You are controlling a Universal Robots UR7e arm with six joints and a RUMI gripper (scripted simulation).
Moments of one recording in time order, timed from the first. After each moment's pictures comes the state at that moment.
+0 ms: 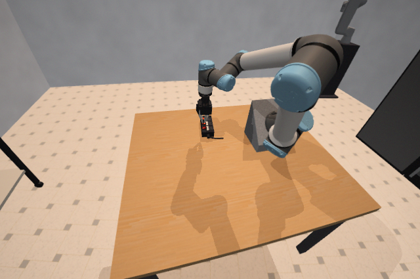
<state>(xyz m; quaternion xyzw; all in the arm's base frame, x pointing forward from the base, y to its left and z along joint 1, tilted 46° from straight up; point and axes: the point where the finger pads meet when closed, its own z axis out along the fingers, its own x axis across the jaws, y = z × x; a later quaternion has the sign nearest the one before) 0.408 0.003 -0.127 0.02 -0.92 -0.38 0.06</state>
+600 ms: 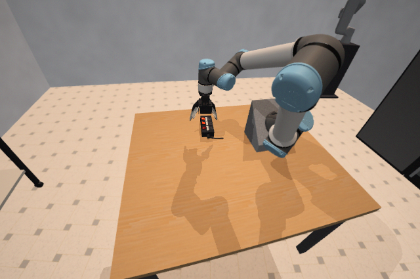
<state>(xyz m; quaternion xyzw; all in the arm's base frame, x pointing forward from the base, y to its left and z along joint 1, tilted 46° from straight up) 0.408 0.000 -0.123 0.02 -0.92 -0.38 0.06</state>
